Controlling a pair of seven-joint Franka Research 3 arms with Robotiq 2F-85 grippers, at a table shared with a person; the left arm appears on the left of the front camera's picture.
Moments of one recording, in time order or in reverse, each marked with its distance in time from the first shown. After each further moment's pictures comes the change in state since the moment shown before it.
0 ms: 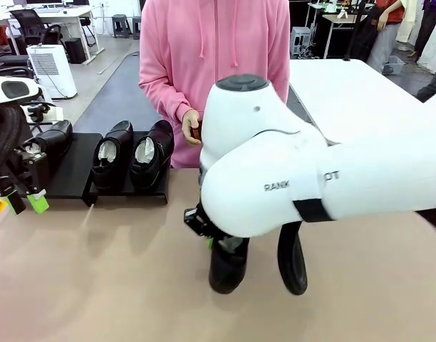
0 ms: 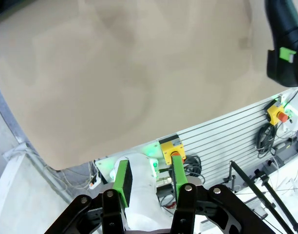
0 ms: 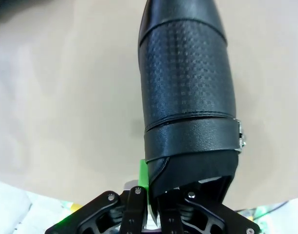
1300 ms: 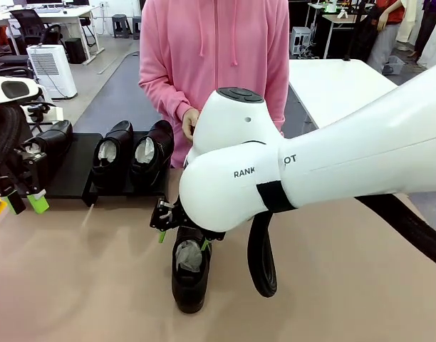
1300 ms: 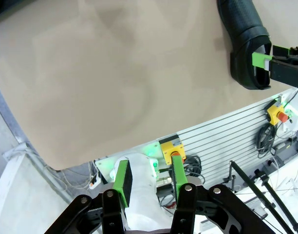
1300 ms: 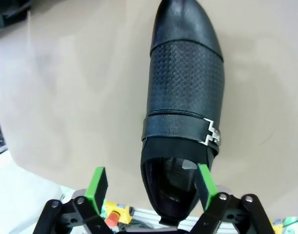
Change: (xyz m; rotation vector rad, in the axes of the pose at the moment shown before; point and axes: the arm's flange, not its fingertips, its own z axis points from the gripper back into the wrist) left arm 0.000 0.000 0.000 0.000 0.000 0.000; right arm 0.012 0.025 -0.011 0.182 0.043 -0.016
